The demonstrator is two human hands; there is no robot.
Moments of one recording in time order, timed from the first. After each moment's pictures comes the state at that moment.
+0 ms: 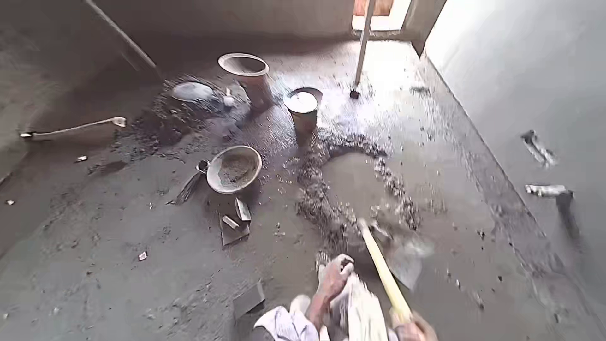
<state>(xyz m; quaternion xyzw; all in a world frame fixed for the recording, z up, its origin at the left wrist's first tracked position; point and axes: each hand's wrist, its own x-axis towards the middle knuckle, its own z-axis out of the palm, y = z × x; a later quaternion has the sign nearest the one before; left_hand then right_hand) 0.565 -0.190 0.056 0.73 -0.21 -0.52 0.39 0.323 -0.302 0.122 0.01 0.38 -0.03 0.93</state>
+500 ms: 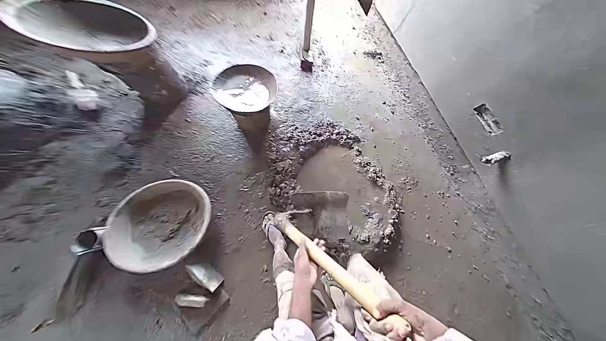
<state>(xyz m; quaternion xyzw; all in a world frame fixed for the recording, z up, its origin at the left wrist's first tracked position) 0.920 -0.286 -0.042 0.49 0.32 -0.51 0.63 0.700 -0.365 0.109 0.05 0.43 0.20 0.88</state>
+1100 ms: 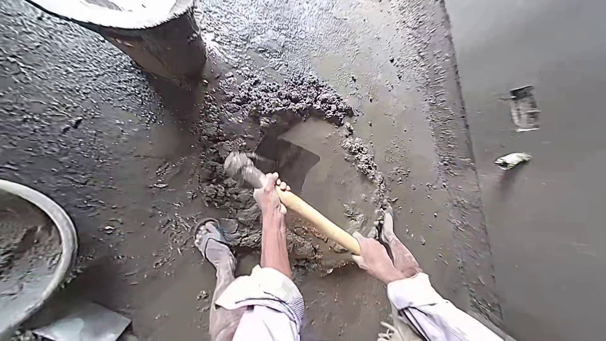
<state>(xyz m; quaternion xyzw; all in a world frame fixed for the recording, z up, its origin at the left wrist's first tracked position) 1.024 -0.569 -0.289 0.50 0.32 -0.38 0.71 0.763 -0.610 -0.172 -0.66 0.48 0.52 0.27</state>
